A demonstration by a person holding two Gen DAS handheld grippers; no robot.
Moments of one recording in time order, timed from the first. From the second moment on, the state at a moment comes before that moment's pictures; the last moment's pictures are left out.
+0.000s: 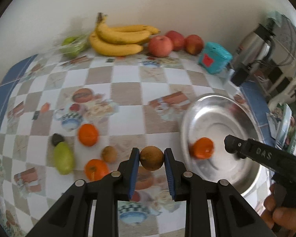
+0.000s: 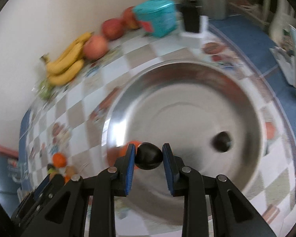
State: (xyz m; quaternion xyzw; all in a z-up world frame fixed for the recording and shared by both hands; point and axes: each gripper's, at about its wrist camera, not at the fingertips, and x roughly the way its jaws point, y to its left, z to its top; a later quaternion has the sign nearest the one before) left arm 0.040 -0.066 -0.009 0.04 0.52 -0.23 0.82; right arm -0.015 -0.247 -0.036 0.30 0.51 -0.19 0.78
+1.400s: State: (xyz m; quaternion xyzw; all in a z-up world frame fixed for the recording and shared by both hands) left arm 0.015 -0.135 -0.038 0.10 0.53 -0.30 0.79; right arm -0.024 -0.279 -0.048 0.31 0.52 -0.21 0.77
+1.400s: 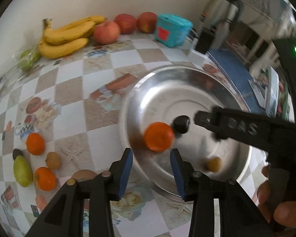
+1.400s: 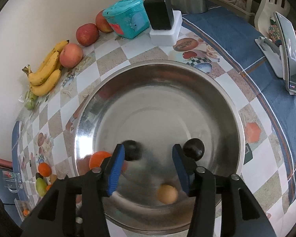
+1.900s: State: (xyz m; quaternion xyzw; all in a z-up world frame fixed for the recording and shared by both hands) left arm 0.066 -0.055 -0.041 -0.01 0.55 -0.11 0.83; right arm -0.016 -0.260 -0.043 0.27 0.53 -0.19 0.78
